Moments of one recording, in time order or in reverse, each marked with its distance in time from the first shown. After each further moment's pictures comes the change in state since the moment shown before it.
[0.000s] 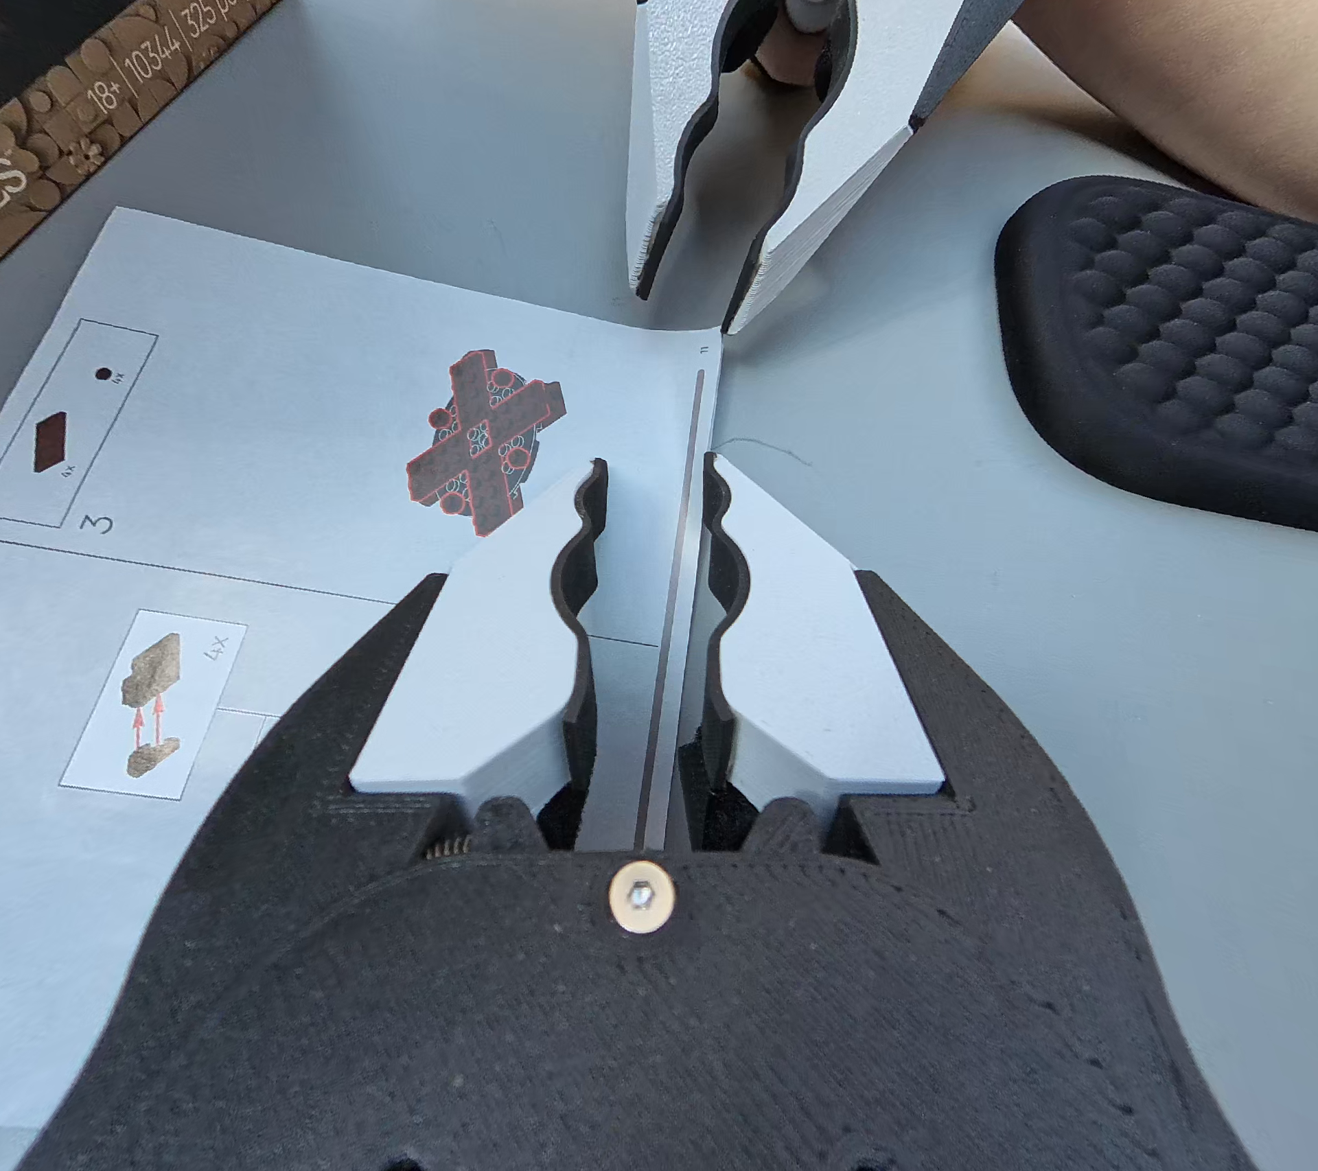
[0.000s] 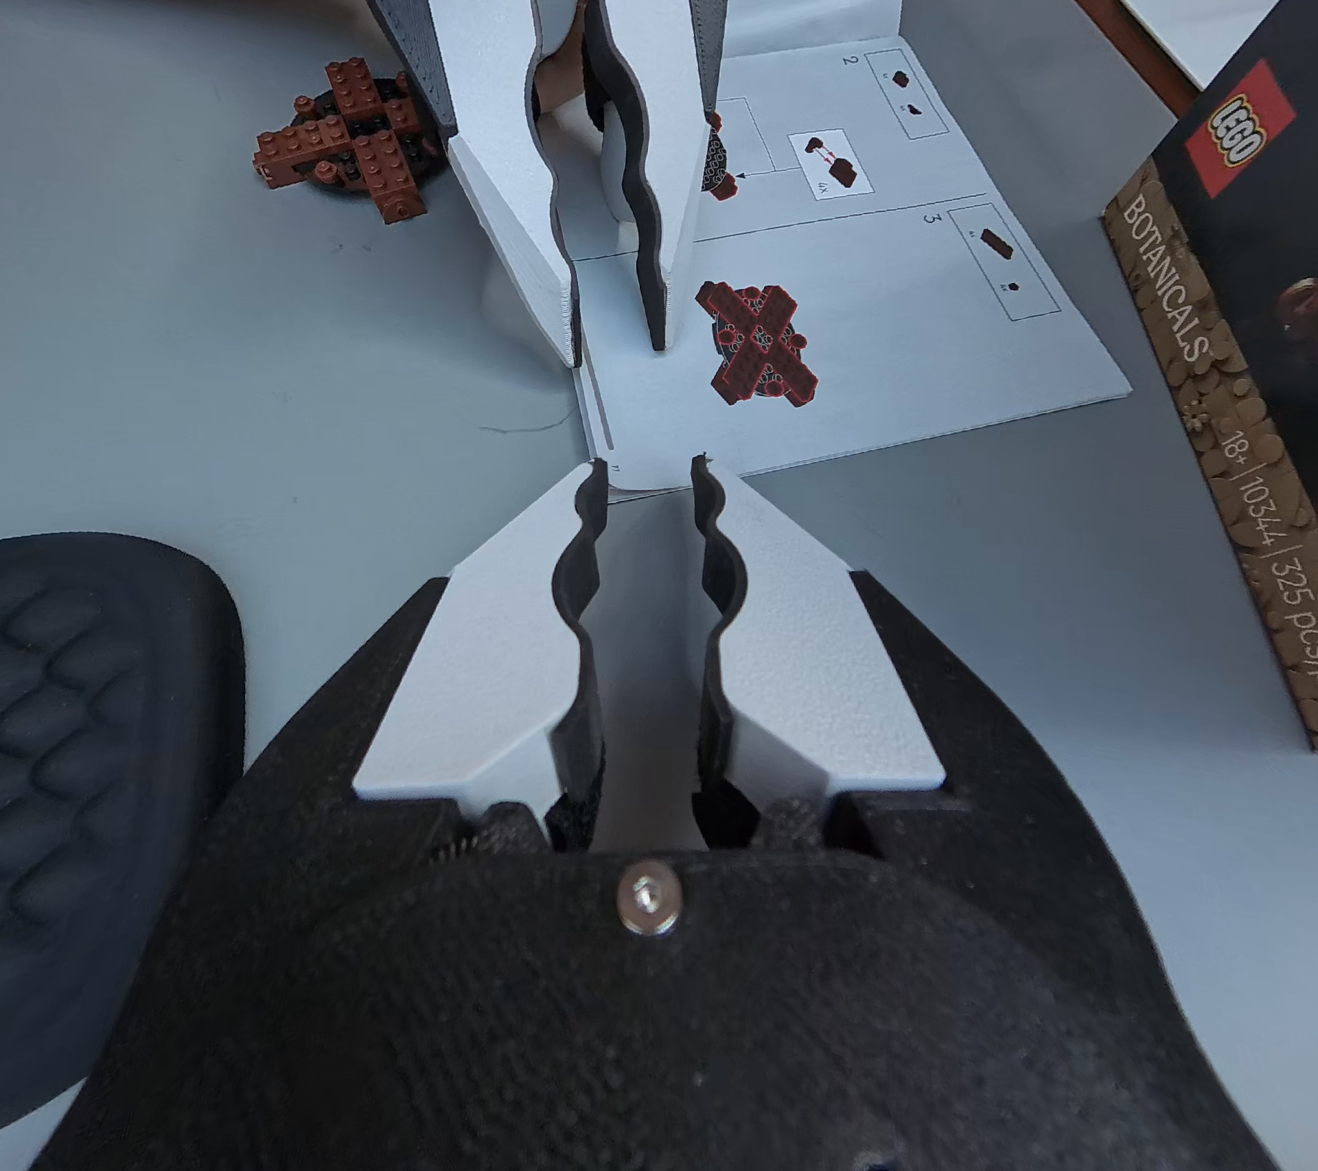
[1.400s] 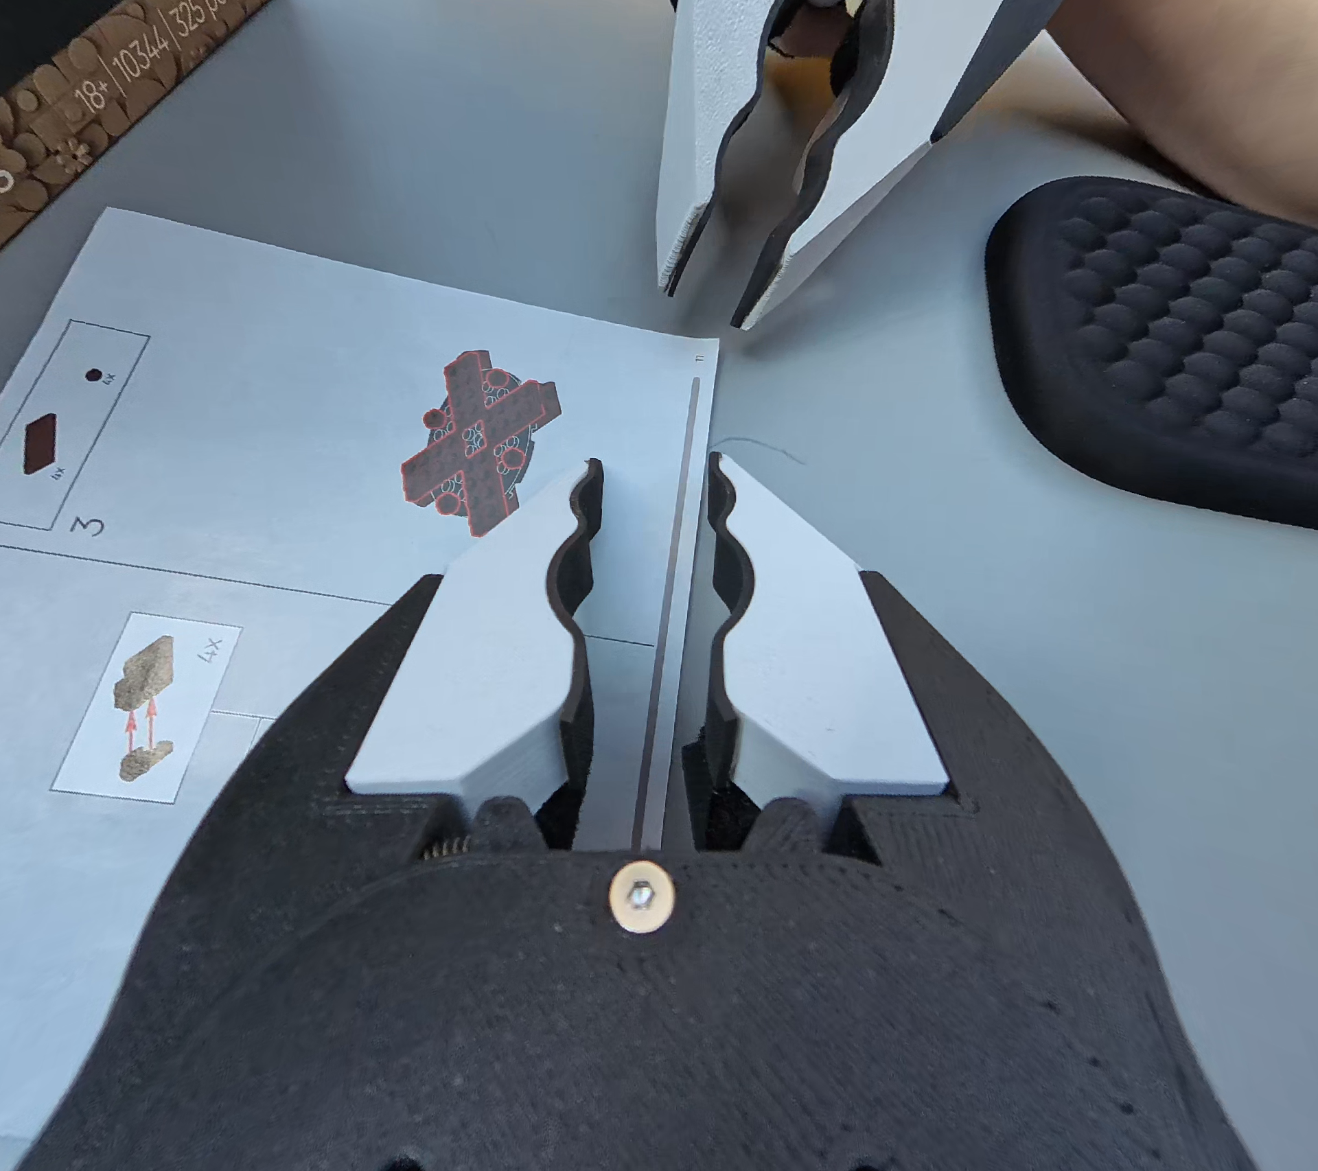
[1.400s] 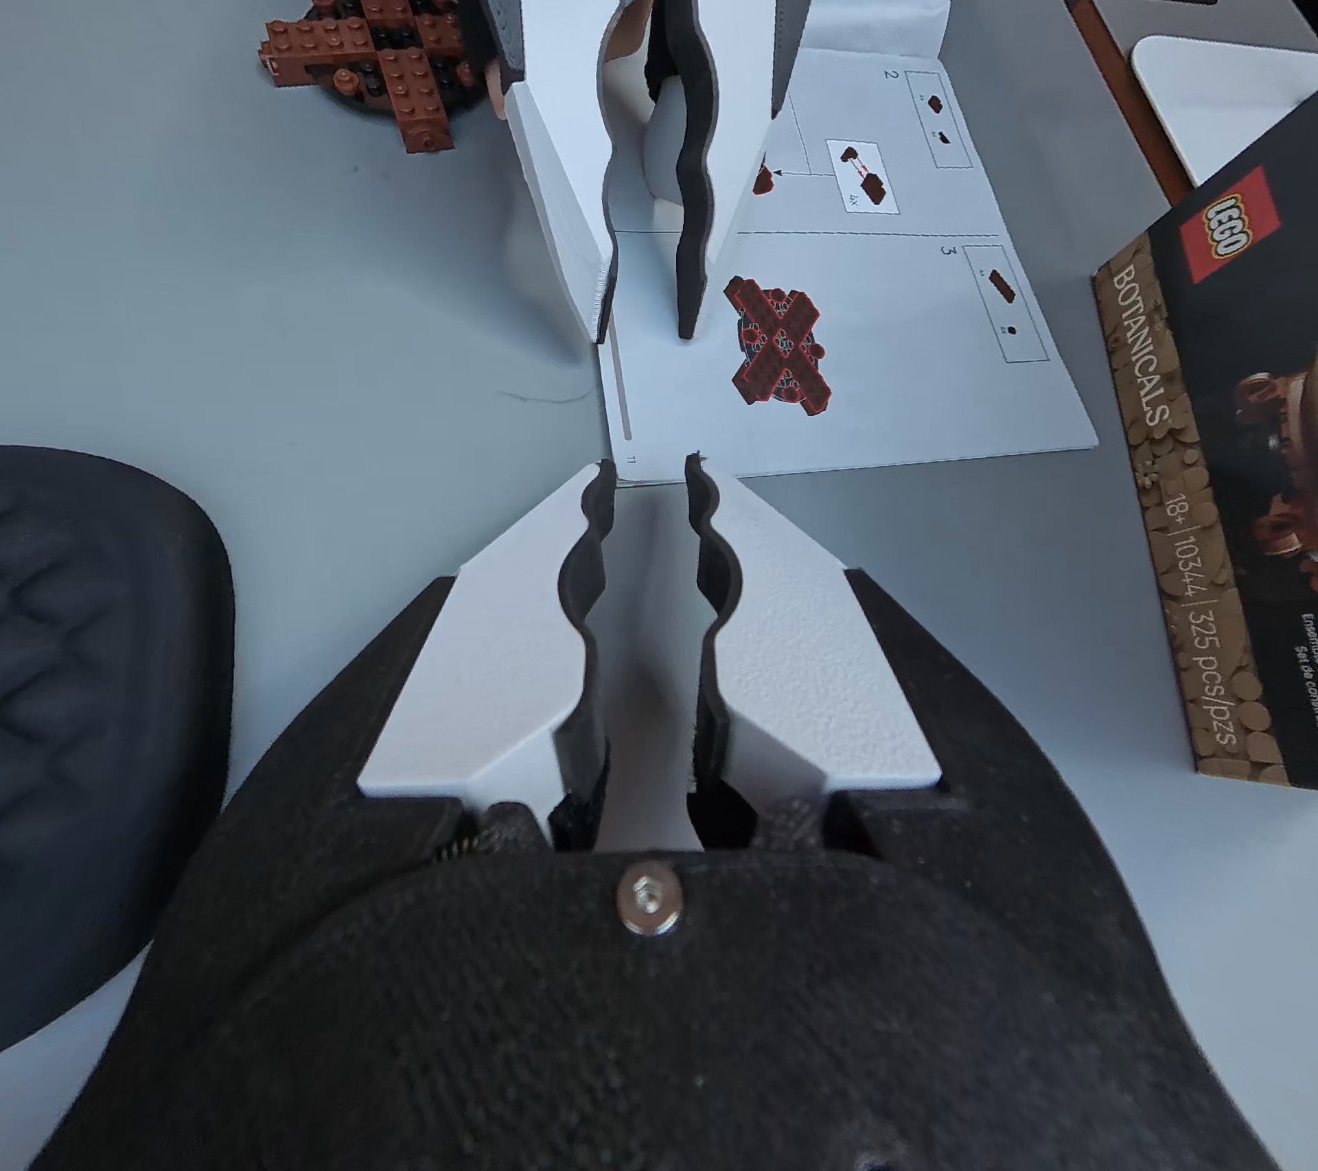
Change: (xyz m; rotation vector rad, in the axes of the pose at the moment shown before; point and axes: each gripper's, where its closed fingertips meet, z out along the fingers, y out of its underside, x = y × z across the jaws) left arm 0.001 0.000 0.000 0.001 0.011 0.001; right arm -0.007 0.002 -0.003 -0.058 0.032 -0.169
